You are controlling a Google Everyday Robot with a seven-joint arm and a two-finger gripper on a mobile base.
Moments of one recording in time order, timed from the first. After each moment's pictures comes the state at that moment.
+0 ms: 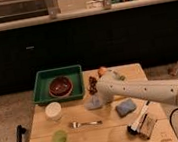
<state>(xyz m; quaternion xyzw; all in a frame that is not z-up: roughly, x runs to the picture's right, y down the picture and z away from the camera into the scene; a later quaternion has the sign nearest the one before) 0.065 0.186 0.853 -0.29 -0.07 -0.07 0.95</state>
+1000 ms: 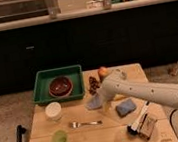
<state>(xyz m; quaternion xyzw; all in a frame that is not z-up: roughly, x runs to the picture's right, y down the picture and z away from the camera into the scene) 0.060 0.160 0.867 -0.23 -0.14 -0.04 0.96</state>
